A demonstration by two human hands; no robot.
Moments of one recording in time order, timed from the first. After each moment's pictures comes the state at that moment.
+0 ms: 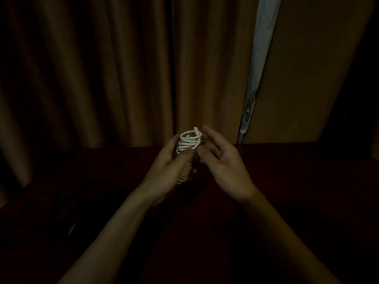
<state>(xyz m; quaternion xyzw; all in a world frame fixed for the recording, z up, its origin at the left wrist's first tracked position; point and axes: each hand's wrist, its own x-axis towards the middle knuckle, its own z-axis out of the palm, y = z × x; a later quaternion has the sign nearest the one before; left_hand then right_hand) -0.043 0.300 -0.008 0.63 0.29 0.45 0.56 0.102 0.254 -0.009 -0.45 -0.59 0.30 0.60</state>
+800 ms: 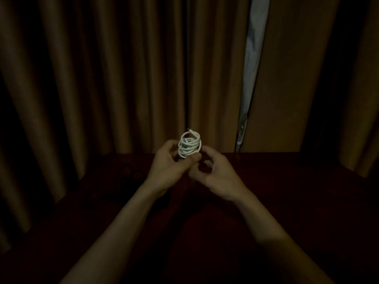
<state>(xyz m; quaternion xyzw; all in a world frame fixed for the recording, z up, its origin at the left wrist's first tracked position) -0.111 0.173 0.052 0.65 0.30 0.53 0.45 0.033 0.121 0.041 -0.49 -0.65 0.25 0.53</state>
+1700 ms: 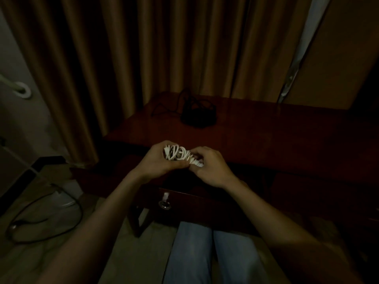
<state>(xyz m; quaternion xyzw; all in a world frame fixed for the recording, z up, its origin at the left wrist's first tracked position) -0.319 -0.012 -0.099 0.68 0.47 0.41 0.39 -0.120 -0.026 -0.105 -0.52 -0.77 0.17 0.34</state>
